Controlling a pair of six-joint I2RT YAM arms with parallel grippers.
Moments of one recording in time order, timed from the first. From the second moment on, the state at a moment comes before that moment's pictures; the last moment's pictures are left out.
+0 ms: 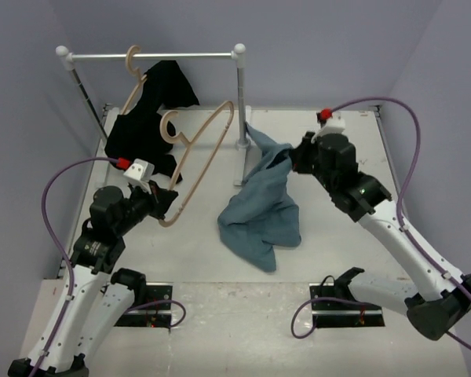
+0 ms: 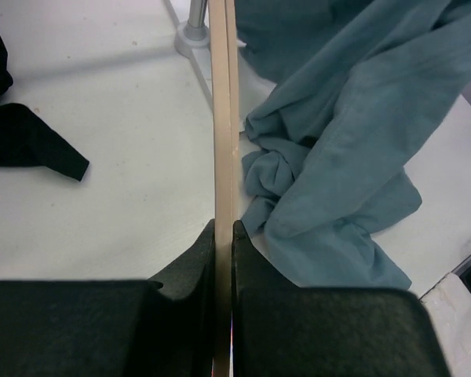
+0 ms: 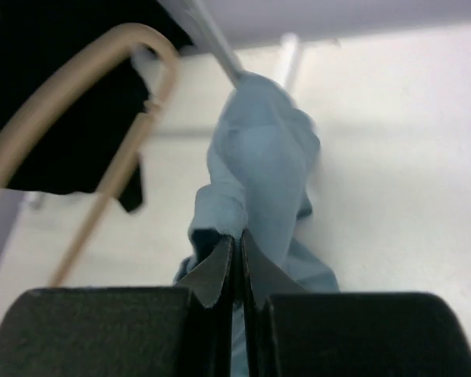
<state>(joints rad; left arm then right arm) -0.27 0.56 0.69 -0.41 0.31 -0.23 0.60 1.12 1.24 -0.45 0.26 0.45</state>
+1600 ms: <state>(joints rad) -0.28 0.80 0.52 -0.19 0.95 -0.51 0.29 1.24 1.04 -0.40 0.04 0.47</state>
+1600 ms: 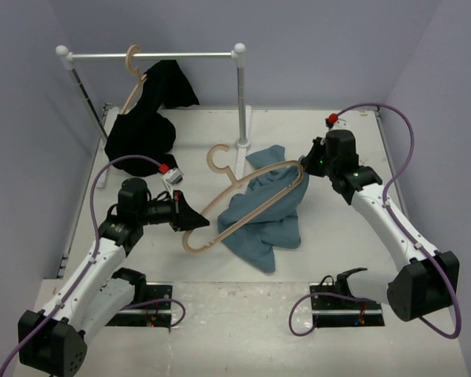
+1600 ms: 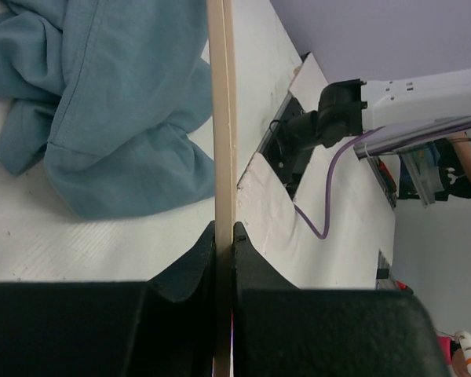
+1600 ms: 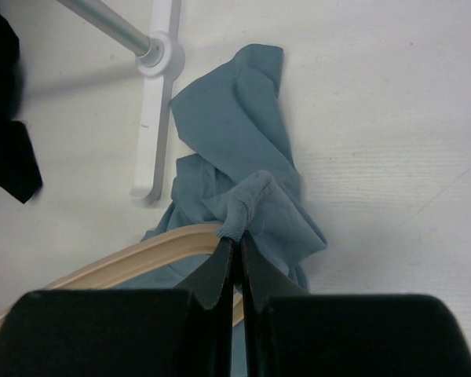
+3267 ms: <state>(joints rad) -0.54 0.80 0.45 0.02 0.60 -0.62 0.22 1.25 1.01 -0.45 0.04 0.51</state>
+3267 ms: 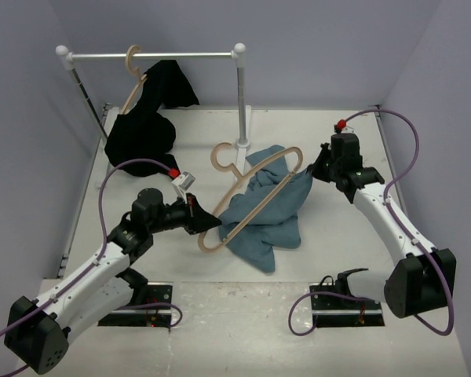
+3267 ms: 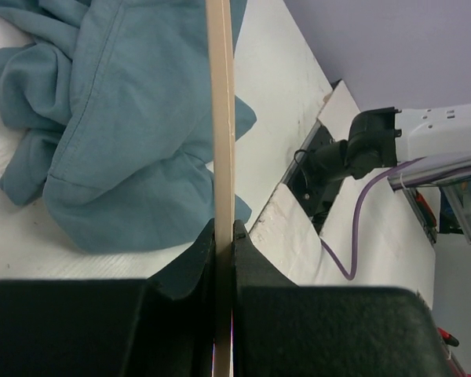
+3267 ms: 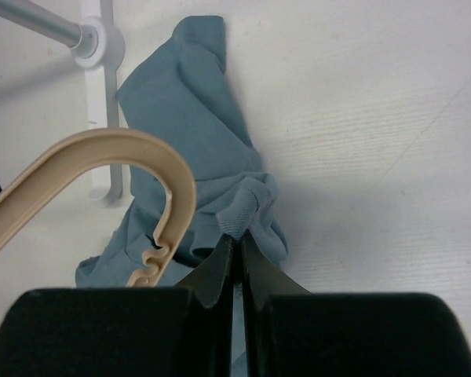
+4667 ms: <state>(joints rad) -0.57 0.80 0.31 0.16 0.74 -0.68 0.19 1.32 1.09 -0.43 -0.08 0.42</state>
